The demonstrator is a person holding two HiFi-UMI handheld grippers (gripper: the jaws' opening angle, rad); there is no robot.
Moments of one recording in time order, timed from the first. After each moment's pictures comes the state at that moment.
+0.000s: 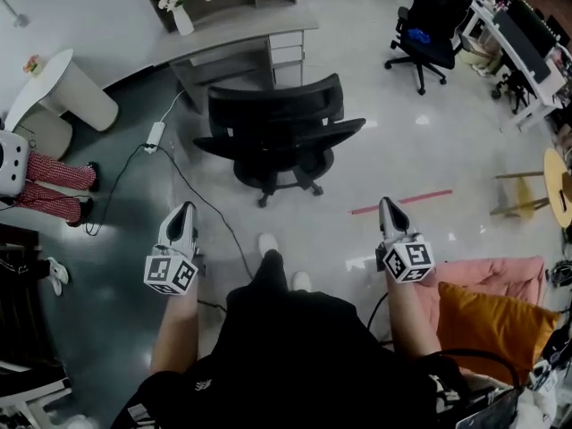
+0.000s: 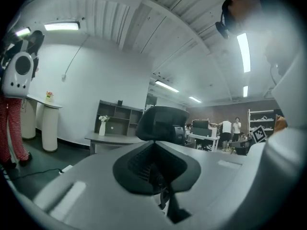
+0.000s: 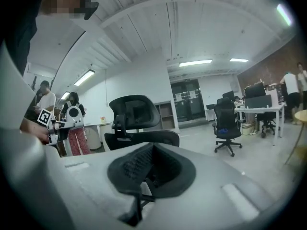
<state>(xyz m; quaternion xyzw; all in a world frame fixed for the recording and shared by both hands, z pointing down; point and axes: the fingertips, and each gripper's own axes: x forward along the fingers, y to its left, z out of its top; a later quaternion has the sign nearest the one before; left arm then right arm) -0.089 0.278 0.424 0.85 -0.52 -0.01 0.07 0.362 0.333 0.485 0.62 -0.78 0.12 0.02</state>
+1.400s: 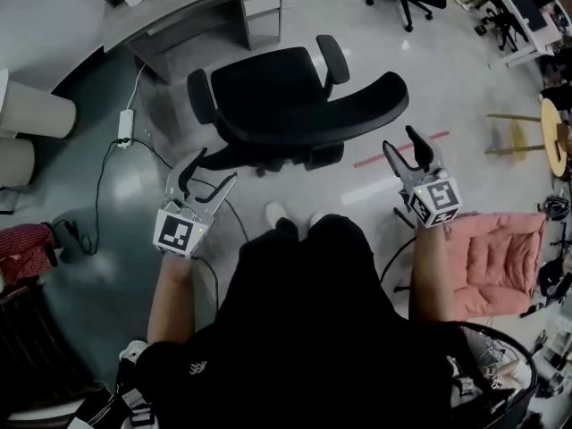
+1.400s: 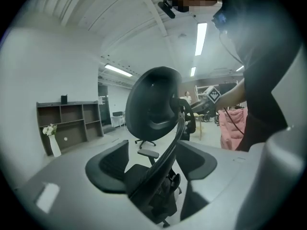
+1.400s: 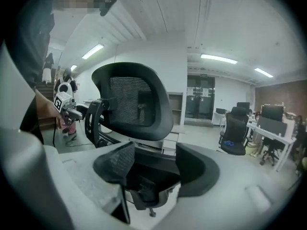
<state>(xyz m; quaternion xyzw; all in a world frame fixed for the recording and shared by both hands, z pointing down) -0.050 0.044 0.470 0.96 -0.23 0.13 -0.05 0.299 0.105 0.475 0.59 -0.79 0.07 0.16</state>
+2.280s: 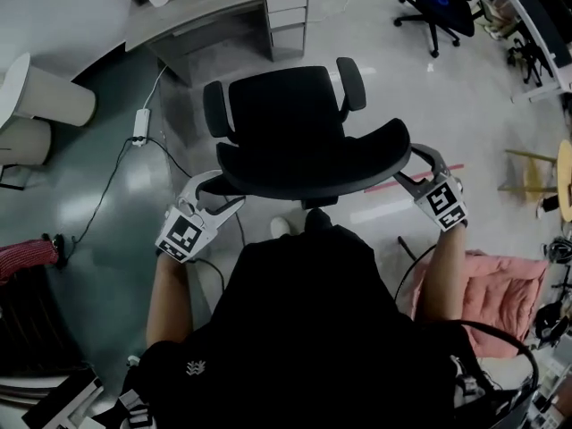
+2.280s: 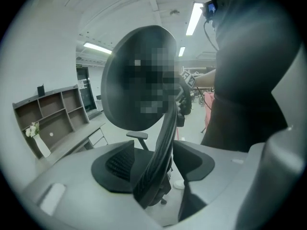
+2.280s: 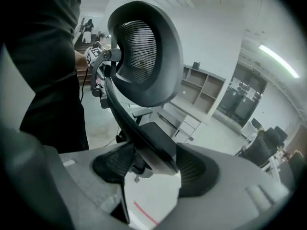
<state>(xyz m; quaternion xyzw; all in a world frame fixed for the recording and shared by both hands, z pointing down) -0.006 0.039 0.519 0.95 -0.14 0.28 -0.05 0.343 0.059 0.543 0.37 -0.84 0.02 0.39</state>
